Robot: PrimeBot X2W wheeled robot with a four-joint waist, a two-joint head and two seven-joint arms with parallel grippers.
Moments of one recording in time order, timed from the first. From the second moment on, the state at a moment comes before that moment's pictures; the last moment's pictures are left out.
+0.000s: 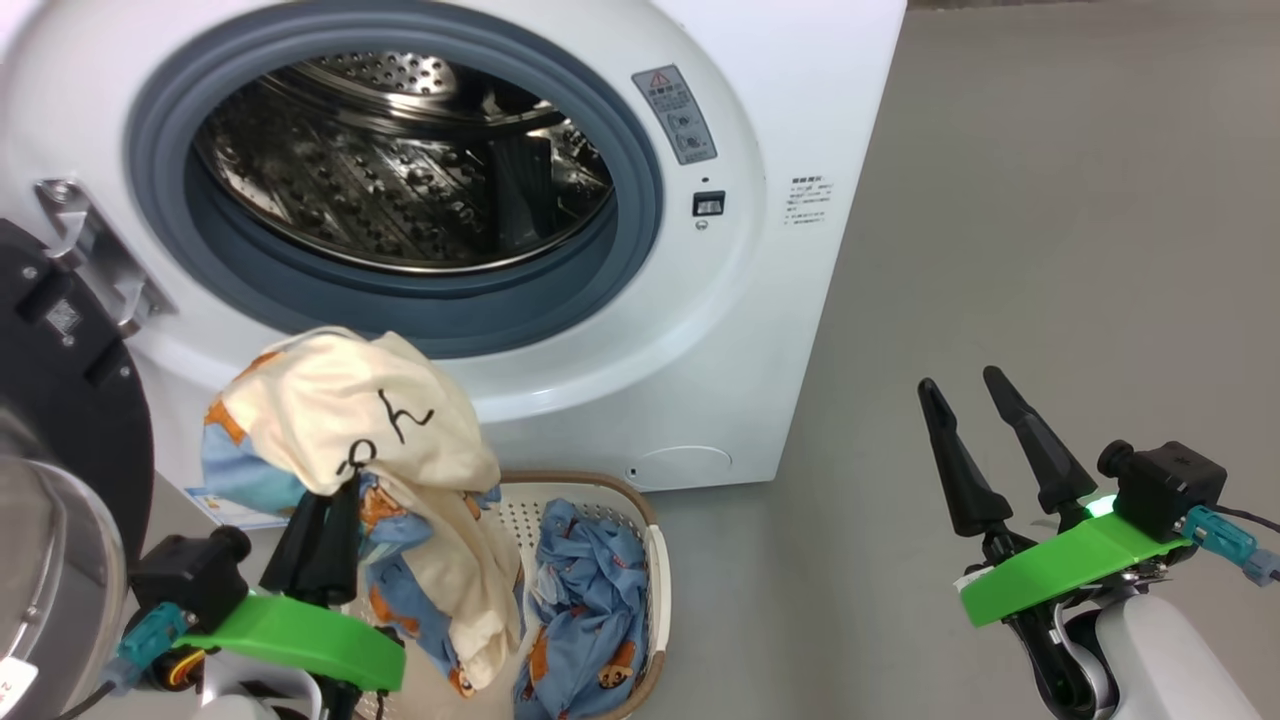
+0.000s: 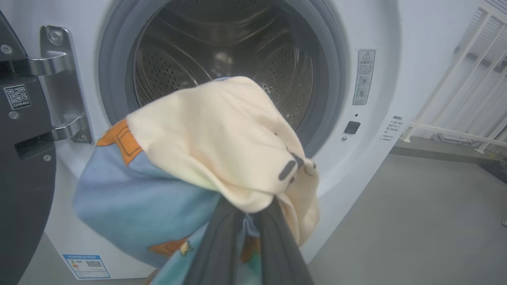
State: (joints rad) left arm -0.20 0.27 -0.36 0.13 -0.63 0.04 -0.25; right arm -0.26 -0.21 0.19 0.24 0.51 0.12 -0.26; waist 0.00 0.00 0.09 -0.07
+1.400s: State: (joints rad) left arm -0.90 0.29 -0.35 0.67 -0.60 -0.09 -0.22; right arm -0.37 -0.15 0.20 0.15 0.49 0.12 -0.26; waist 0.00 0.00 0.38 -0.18
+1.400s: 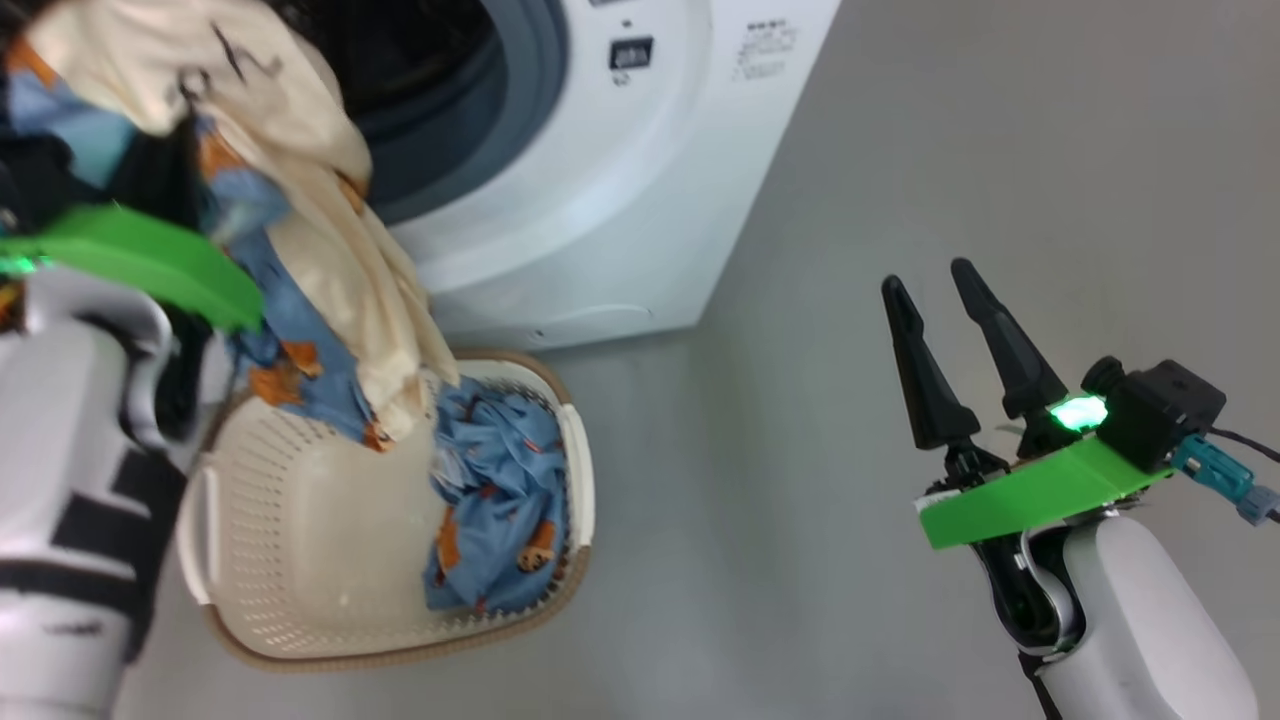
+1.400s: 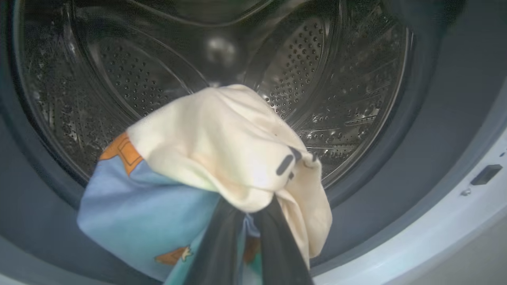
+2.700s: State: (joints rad) left arm -1.35 0.33 -0.30 1.01 -0.42 -0.10 -0.26; right arm -0.45 -0.07 0.21 0.12 0.46 0.12 -0.26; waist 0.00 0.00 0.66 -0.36
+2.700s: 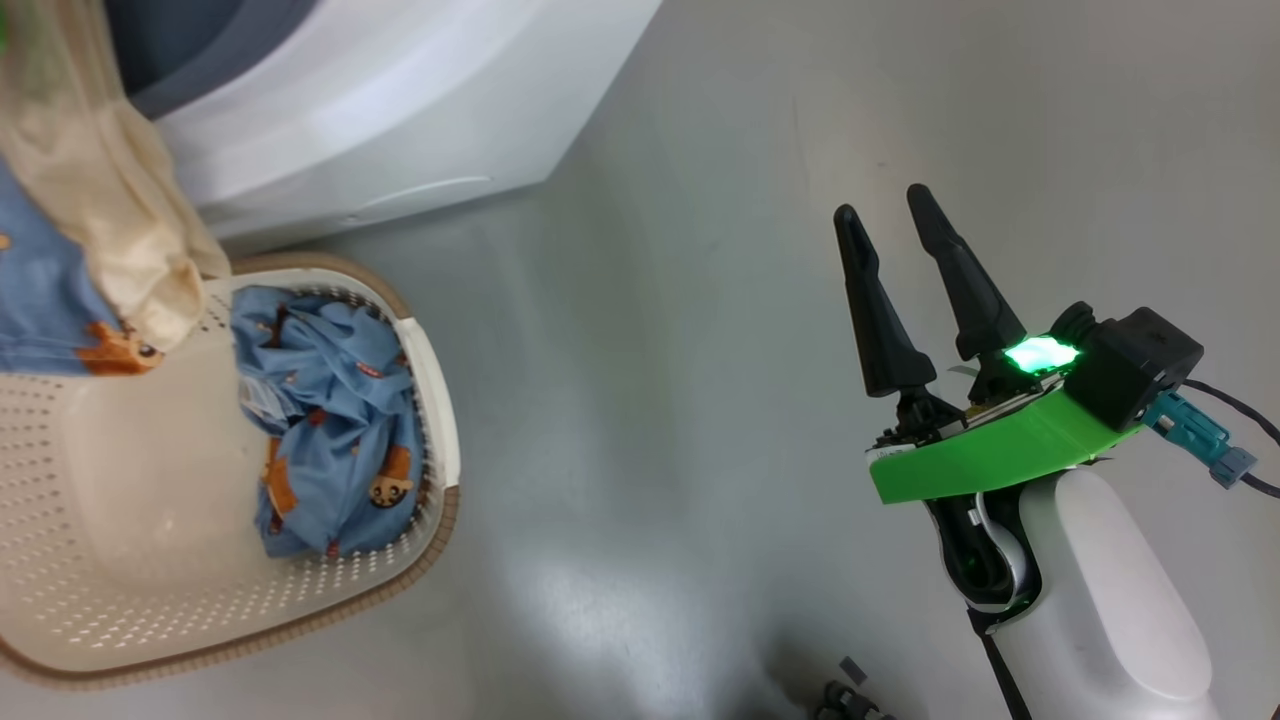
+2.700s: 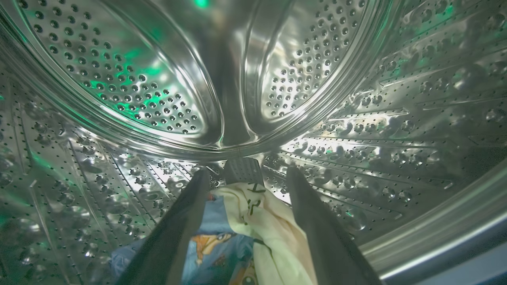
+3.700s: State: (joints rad) left arm -0.75 0.32 -0.18 0.51 -0.45 -0.10 -0.26; right arm -0.42 -0.08 0.17 0.12 0.46 0.12 -0.26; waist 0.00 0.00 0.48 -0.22
